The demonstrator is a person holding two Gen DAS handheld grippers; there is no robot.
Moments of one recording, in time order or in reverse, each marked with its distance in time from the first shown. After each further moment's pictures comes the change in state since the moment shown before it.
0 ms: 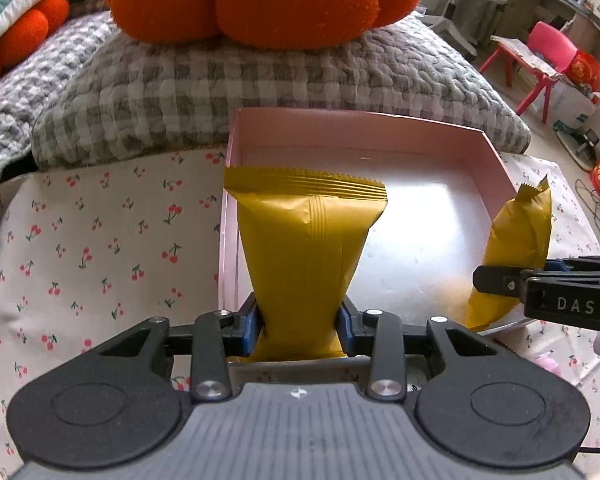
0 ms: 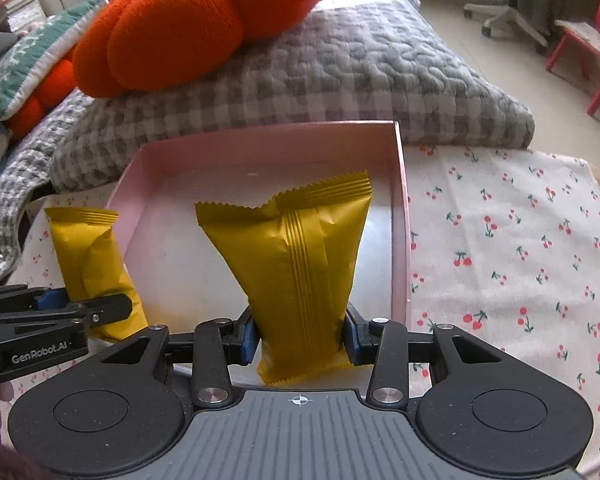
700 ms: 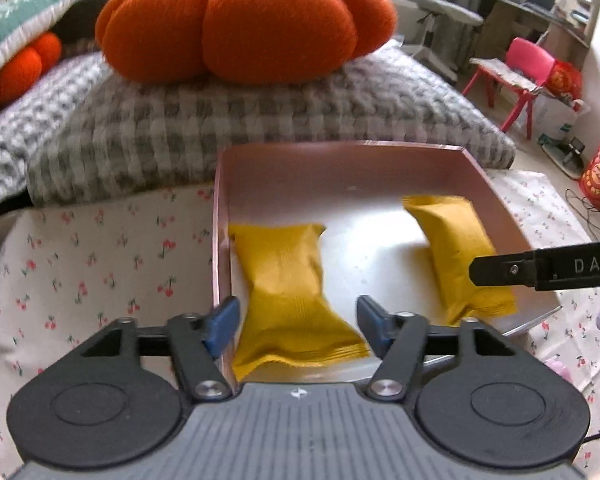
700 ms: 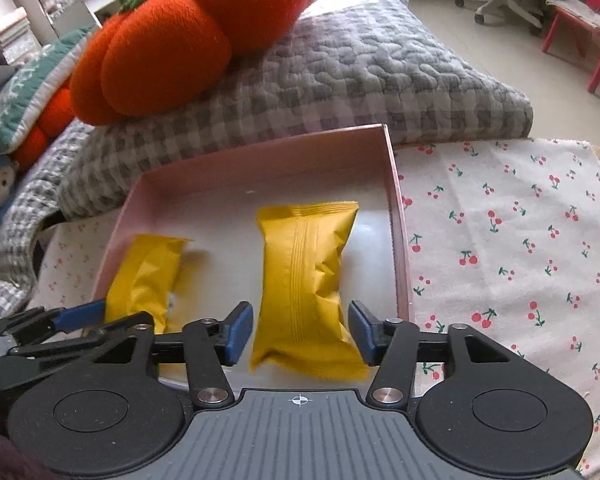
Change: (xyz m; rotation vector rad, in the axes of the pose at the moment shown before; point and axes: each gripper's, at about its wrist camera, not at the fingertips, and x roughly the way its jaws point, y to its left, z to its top) left arm -0.004 -0.006 -0.010 0.074 -0.159 -0.012; right arm -0.004 -0.010 0.004 0.075 -0.026 0.063
